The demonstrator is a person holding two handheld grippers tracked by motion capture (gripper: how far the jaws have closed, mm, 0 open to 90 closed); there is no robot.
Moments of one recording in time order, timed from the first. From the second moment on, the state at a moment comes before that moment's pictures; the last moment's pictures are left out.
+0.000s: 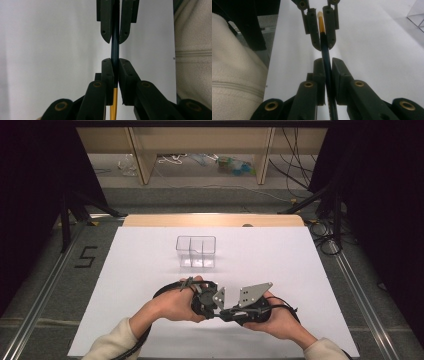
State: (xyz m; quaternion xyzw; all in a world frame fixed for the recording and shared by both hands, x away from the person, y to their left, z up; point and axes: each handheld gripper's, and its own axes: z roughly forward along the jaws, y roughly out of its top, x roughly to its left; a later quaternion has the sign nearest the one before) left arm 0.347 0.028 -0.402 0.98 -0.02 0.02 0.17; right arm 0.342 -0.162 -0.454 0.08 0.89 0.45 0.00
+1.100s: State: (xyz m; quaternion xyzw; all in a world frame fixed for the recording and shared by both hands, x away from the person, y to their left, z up) left arm 0.346 0.090 -0.416 0.94 0.10 0.08 0.31; right arm 0.344 -0.178 -0.438 0.14 0.87 0.47 0.05
